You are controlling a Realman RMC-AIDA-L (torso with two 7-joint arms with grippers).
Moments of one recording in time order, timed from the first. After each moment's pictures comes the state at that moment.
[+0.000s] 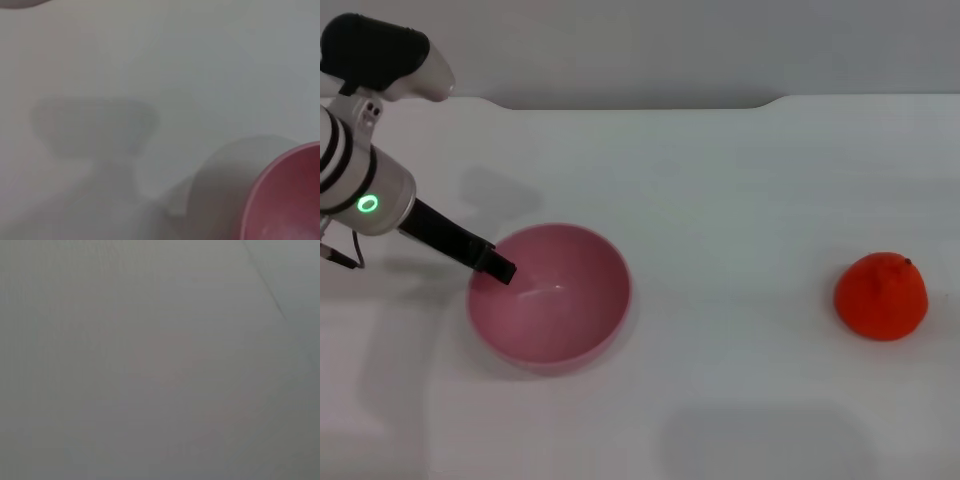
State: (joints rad) left arm -0.66 -2.06 1.23 1.13 2.66 1.45 -2.63; right arm 0.46 2.03 -0.85 -0.26 -0.19 -1.31 0.45
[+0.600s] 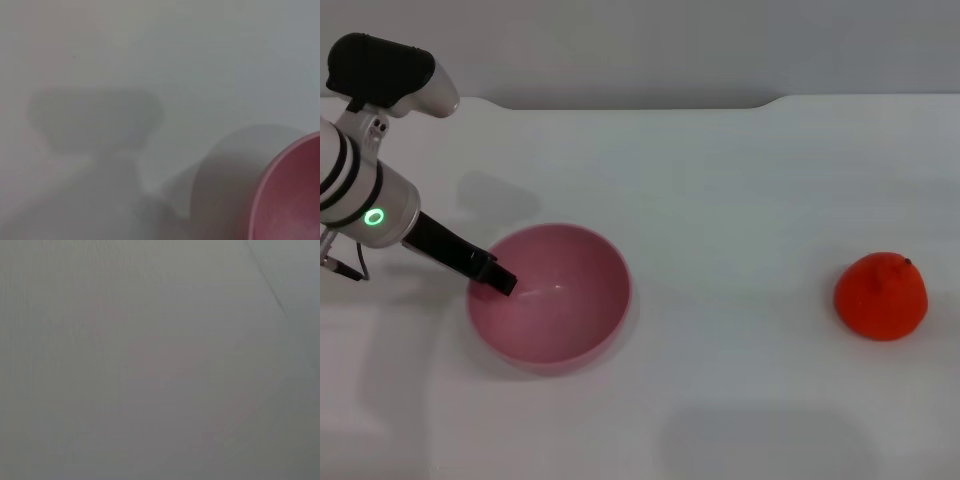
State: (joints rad) left arm -0.66 -2.06 1.25 1.07 2.66 1.41 -2.63; right arm 0.46 2.03 -0.85 -0.26 -0.19 -1.31 0.45
